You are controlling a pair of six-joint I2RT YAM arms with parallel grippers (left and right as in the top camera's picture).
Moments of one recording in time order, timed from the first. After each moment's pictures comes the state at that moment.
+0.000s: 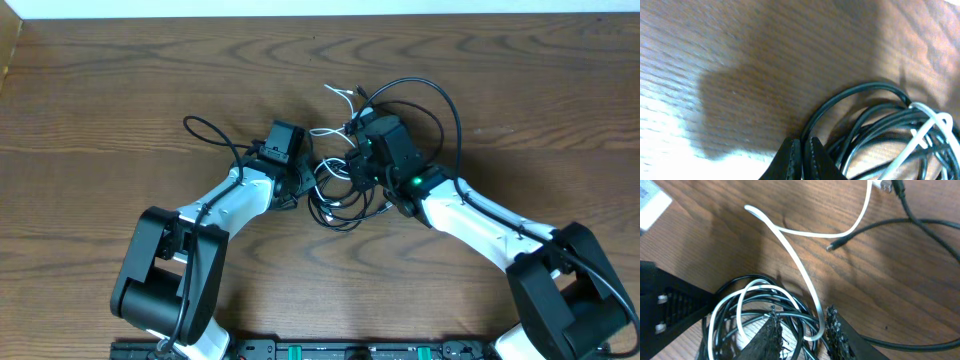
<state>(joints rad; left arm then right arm) -0.37 1.77 0.93 -0.37 0.11 -0.82 0.59 1.73 0.97 -0.03 -0.04 0.12</state>
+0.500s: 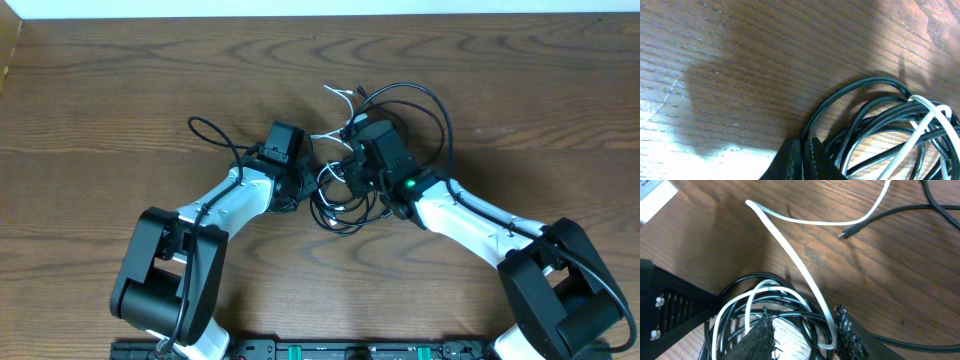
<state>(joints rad) -0.36 1.77 0.93 -0.39 0.17 -0.79 0.62 1.75 0.97 -0.05 -0.04 0.13</state>
